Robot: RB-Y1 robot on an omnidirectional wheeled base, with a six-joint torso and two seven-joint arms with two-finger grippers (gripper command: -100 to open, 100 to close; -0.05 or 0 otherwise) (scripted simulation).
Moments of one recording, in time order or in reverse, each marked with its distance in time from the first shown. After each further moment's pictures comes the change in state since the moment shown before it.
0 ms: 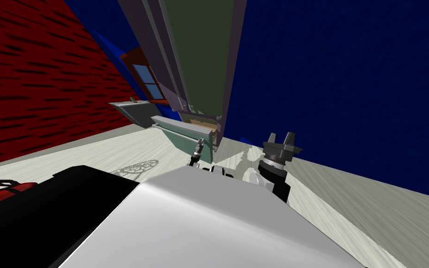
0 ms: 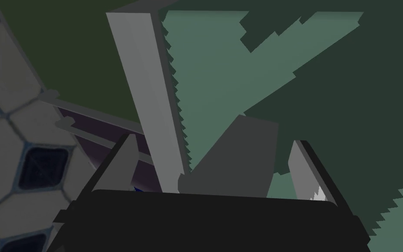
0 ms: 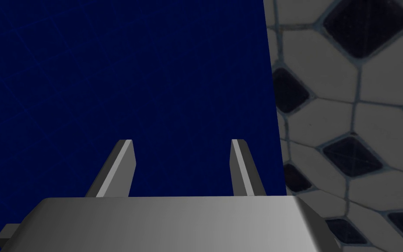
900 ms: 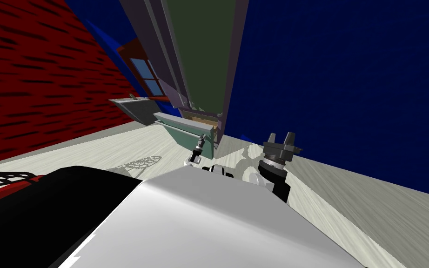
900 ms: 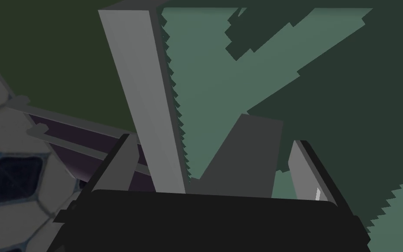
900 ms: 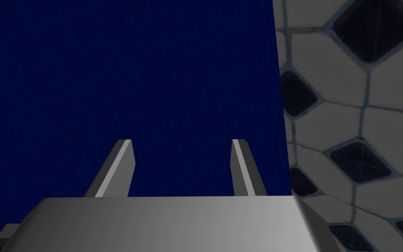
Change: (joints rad) left arm -0.099 0.015 0.005 -0.071 0.007 0.215 0.014; right arm 0.000 0.000 0.000 0.000 0.000 0.000 0.000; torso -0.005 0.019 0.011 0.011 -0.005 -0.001
